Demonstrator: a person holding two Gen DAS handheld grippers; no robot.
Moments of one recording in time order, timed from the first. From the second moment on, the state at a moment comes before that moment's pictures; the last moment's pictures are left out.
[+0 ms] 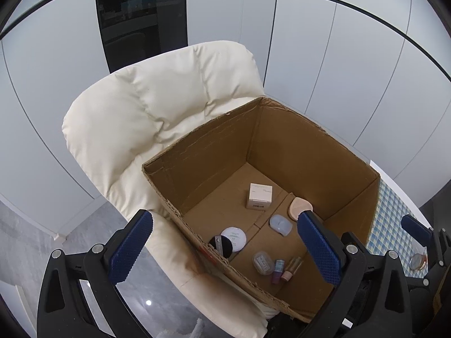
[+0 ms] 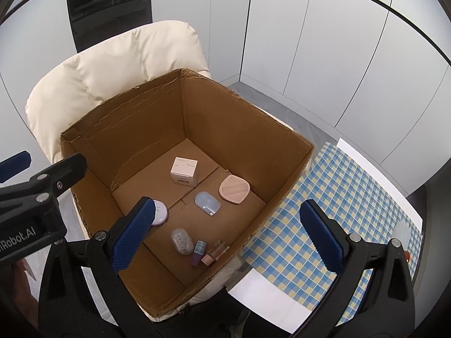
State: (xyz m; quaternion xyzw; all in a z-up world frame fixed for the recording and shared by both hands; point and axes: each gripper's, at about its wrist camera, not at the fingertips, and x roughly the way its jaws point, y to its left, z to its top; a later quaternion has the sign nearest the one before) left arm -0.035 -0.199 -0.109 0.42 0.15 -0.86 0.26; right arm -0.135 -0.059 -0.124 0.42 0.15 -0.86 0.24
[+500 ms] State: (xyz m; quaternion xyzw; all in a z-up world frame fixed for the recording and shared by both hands) left arm -0.009 -0.182 -0.103 0.42 0.14 -0.86 0.26; right arm -0.113 -0.035 -0.111 0.43 0.14 -0.86 0.23
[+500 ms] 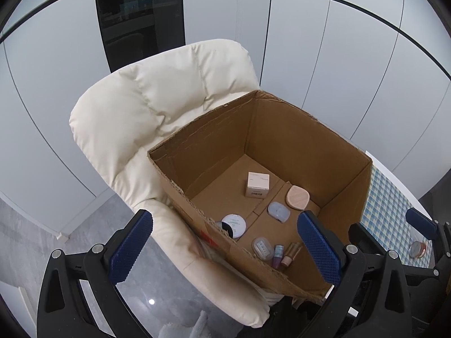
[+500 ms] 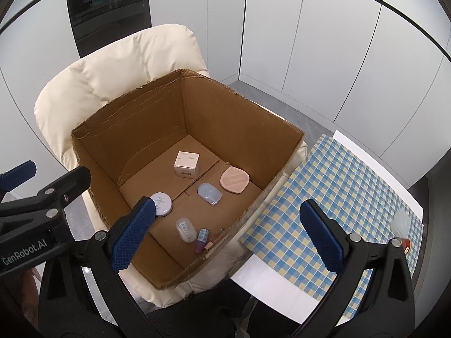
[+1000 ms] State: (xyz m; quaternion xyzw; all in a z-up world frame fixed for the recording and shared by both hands) left arm 0.032 -0.165 -0.089 0.42 0.13 -0.86 0.27; right arm -0.078 -0.005 -0.101 0.43 0.14 -0.87 0.22
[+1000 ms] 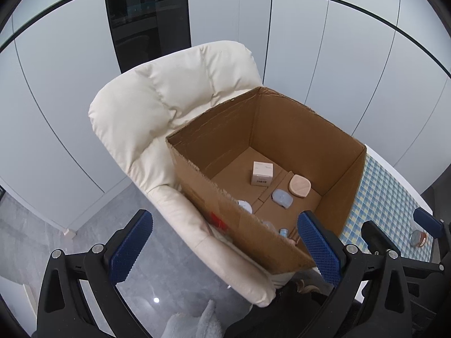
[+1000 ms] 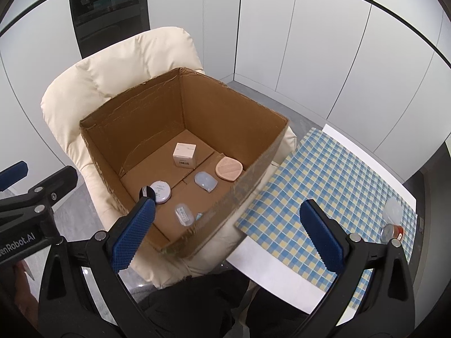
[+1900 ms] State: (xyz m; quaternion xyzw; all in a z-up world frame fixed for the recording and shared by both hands) left arm 0.107 -0.119 -0.089 0.43 0.09 -0.86 0.26; right arm 0.017 0.063 -0.081 0.42 0.12 -0.87 0.23
